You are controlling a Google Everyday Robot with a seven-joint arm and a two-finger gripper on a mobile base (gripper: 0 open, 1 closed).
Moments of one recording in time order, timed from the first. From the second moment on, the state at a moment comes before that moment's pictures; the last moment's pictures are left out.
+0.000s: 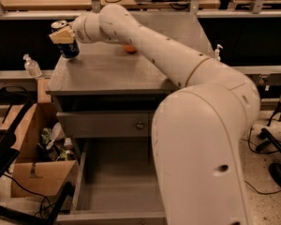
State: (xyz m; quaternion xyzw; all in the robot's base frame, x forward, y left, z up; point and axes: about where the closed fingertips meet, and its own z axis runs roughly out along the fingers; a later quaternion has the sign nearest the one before) arm 0.830 0.243 0.916 -0.42 0.68 0.26 0.55
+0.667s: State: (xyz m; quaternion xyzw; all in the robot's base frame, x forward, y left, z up) arm 0.785 0.185 0.967 -0.42 0.67 0.21 0.57
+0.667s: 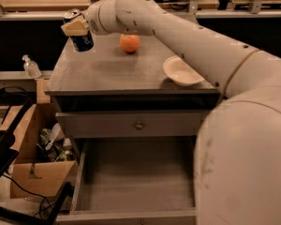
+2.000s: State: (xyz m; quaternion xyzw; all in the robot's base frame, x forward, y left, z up) arm 0.660 0.121 0.881 -0.44 0.68 0.22 0.54
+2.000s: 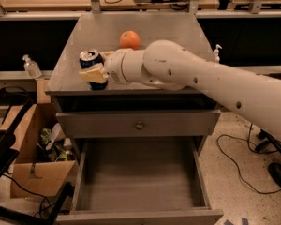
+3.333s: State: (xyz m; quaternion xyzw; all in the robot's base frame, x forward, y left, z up) arm 0.696 0.097 0.970 -0.40 0.68 0.25 0.56
